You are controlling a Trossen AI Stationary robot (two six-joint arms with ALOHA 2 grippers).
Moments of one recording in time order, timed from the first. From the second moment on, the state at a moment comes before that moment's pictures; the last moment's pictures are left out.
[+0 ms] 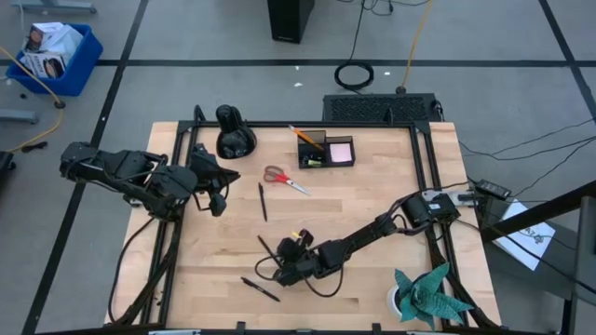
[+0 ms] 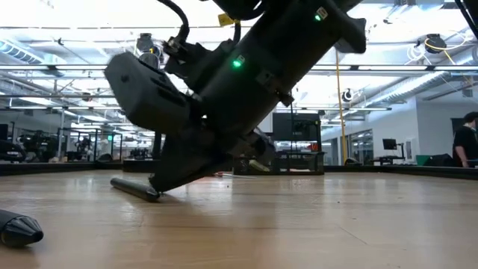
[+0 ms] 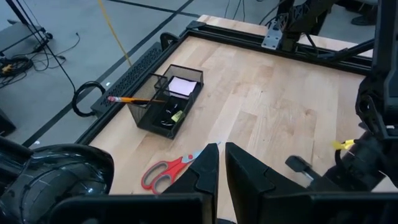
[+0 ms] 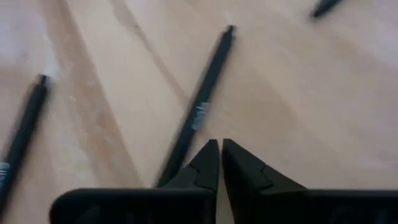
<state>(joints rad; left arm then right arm) -0.30 1.01 1.24 -0.89 -0.60 -0.43 0.40 2.30 1.55 -0.17 0.52 0.82</state>
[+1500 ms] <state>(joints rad) -0.30 1.01 1.24 -0.89 -0.60 -0.40 0.28 2.31 1.55 0.08 0.41 0.52</state>
